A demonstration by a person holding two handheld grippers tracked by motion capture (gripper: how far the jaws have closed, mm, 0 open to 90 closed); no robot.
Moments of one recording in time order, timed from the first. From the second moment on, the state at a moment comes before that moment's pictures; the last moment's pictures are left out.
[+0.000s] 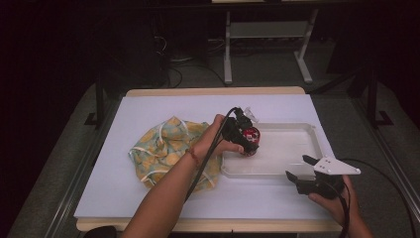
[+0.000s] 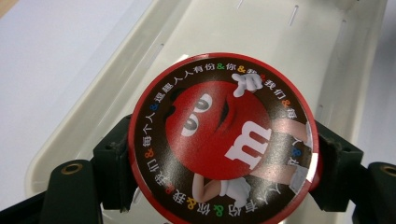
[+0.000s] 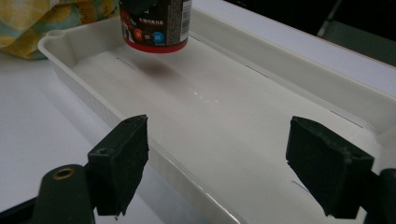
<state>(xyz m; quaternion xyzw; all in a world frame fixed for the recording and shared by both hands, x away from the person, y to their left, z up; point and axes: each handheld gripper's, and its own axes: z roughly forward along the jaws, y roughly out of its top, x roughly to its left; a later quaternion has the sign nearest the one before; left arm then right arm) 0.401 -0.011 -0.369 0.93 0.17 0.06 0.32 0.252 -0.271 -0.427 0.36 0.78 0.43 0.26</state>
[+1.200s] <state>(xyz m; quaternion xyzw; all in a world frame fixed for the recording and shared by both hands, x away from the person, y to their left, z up) 0.402 -0.029 -0.401 0.94 0.17 0.05 0.29 0.252 -0.271 -0.427 0.36 0.78 0.43 0.26</state>
